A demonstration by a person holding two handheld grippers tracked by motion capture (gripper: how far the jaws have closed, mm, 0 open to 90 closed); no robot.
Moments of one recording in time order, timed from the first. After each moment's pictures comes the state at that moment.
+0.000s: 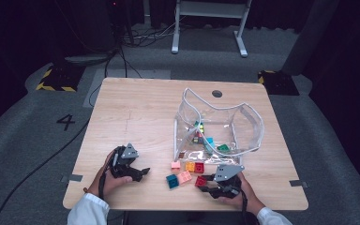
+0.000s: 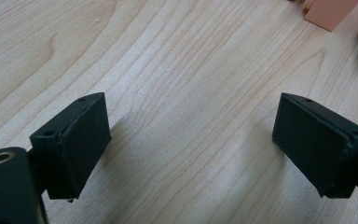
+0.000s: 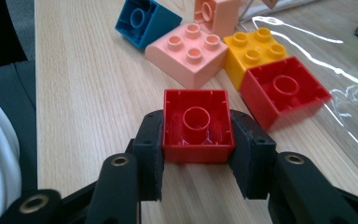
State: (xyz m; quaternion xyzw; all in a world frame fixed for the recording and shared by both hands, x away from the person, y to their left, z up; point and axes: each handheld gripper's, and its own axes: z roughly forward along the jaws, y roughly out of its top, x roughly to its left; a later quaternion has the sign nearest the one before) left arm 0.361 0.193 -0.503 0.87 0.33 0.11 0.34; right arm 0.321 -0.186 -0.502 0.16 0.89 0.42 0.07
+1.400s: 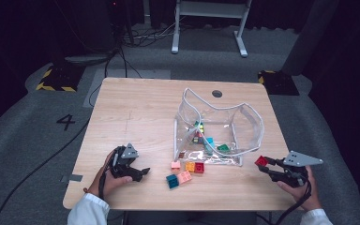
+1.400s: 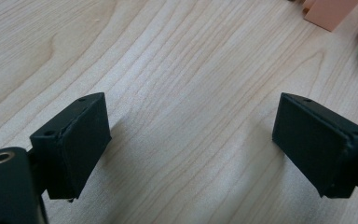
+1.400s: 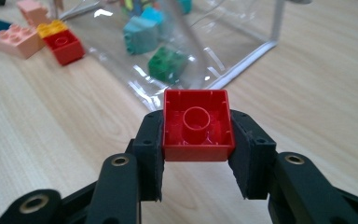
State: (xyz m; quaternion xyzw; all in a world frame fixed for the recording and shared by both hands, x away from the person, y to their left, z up) left arm 0.361 0.193 -0.503 0.87 0.33 0.11 0.34; right arm 0.331 -0.367 -0.451 0.32 0.82 0.43 0.19
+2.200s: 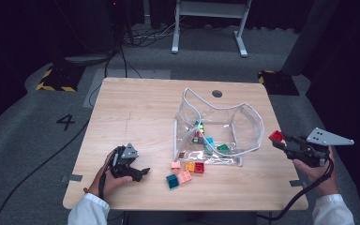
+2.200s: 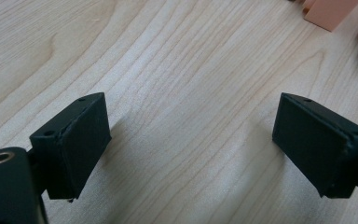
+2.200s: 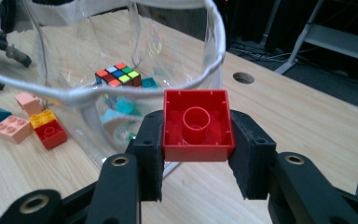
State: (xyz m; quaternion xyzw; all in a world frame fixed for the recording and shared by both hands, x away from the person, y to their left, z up) left arm 0.361 0.193 -0.503 0.87 0.33 0.11 0.34; right arm 0.353 -0.381 -0.368 0.31 0.78 0.48 0.25
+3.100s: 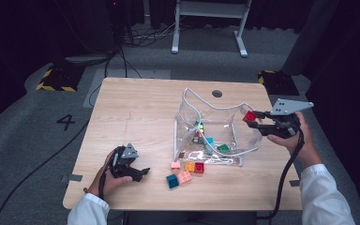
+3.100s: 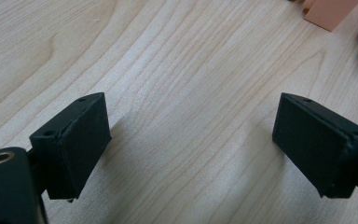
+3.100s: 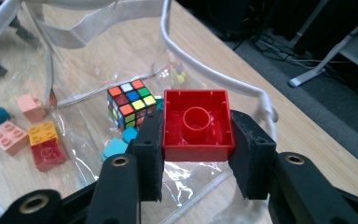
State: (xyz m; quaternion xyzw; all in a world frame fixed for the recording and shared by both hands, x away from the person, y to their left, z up) left arm 0.361 0.193 -0.503 0.87 0.33 0.11 0.34; right arm 0.412 -0.292 -0.317 0.21 0.86 0.40 0.23
